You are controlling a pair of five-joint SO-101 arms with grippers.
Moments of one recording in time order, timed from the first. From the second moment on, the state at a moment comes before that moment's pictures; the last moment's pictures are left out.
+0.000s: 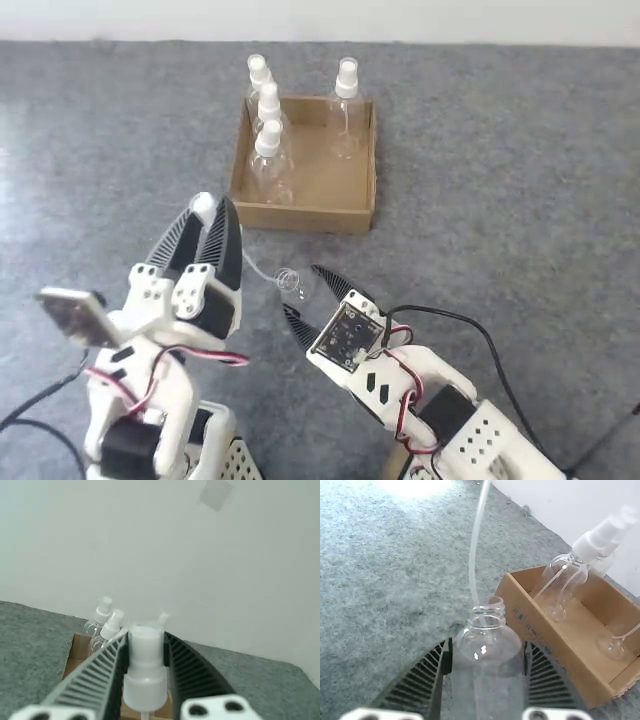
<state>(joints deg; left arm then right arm) 6.3 -103.4 70.7 48.1 27.0 -49.6 -85.7 92.7 22.6 15.9</state>
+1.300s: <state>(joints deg) 11.2 -103.4 77.1 47.9 24.6 -49.7 -85.7 92.7 22.6 15.9</state>
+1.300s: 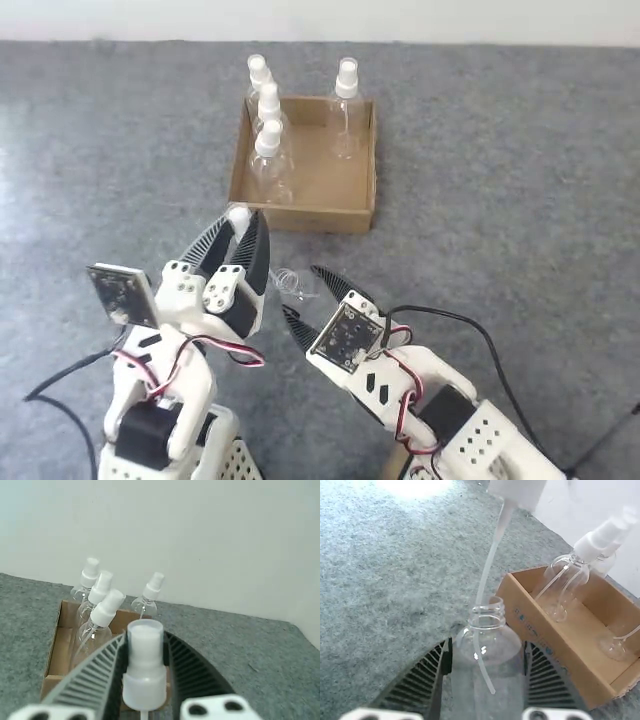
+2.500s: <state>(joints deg) 15.6 -103.4 81.1 47.2 21.7 -47.6 -85.7 92.7 17.7 16.0</state>
